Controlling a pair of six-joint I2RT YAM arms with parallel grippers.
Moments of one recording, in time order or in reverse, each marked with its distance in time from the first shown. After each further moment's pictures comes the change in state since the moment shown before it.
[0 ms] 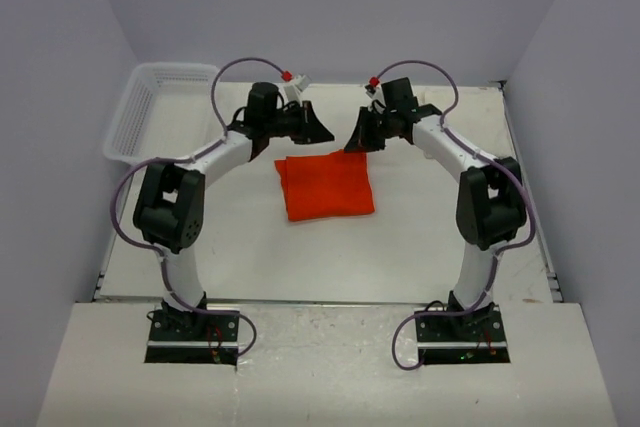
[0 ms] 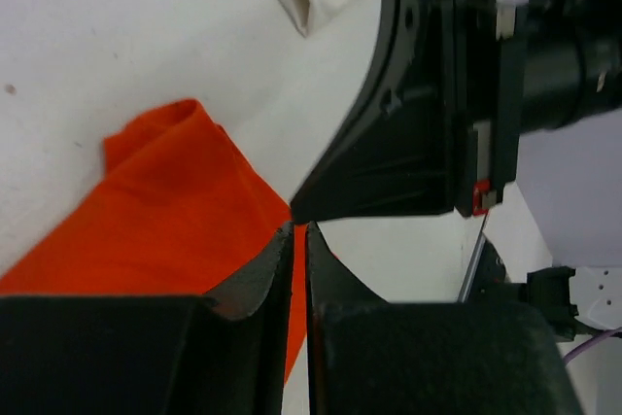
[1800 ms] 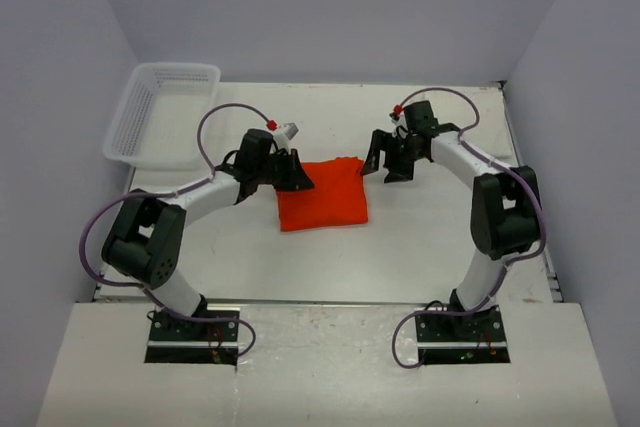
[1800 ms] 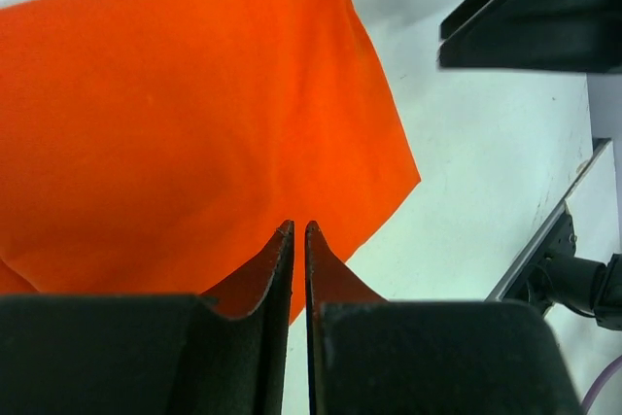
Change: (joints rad) left arm -0.092 -0.292 -0.512 -0.047 -0.270 0.000; right arm -0.102 -0.086 -0.187 -0.071 0.087 -0.077
